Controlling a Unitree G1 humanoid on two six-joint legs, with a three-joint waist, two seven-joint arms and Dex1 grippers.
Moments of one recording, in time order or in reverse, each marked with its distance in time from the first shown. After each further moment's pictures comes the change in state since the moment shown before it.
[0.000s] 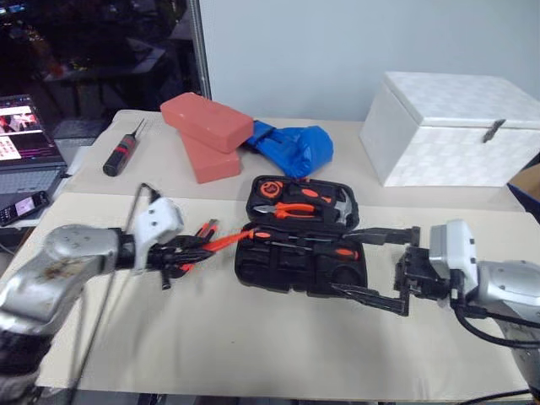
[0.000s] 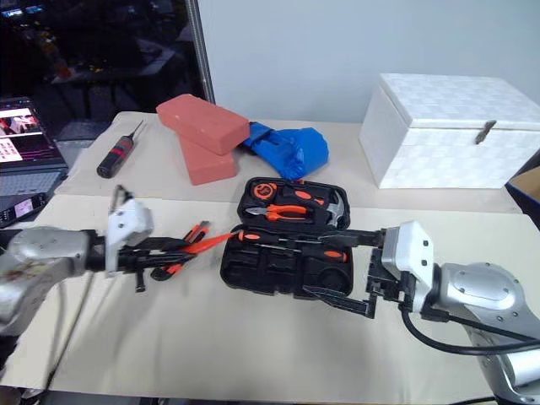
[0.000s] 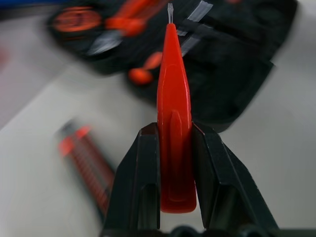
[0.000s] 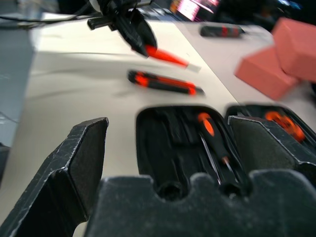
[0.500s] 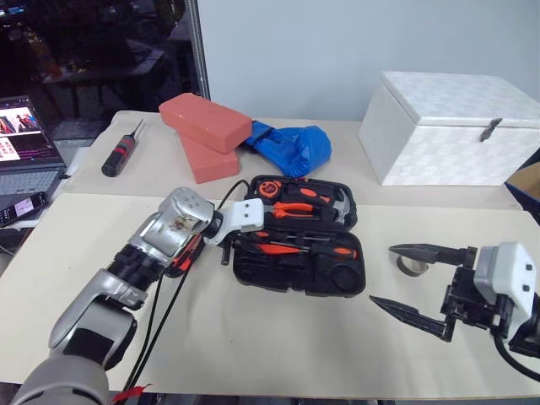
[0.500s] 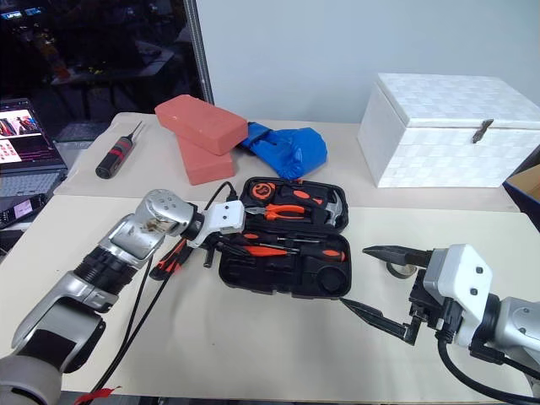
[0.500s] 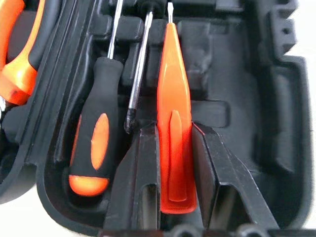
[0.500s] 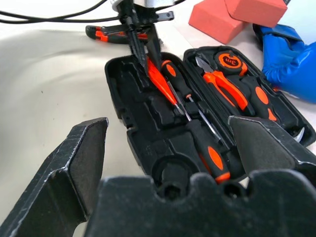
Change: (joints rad) left arm -0.347 -0.288 -0.346 0.440 0.344 -0.149 -0.164; right arm 0.225 -0.020 -0.262 -0.135 0.052 0.071 -0.043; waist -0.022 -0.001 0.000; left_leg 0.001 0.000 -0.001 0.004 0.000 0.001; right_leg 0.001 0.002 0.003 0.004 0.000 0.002
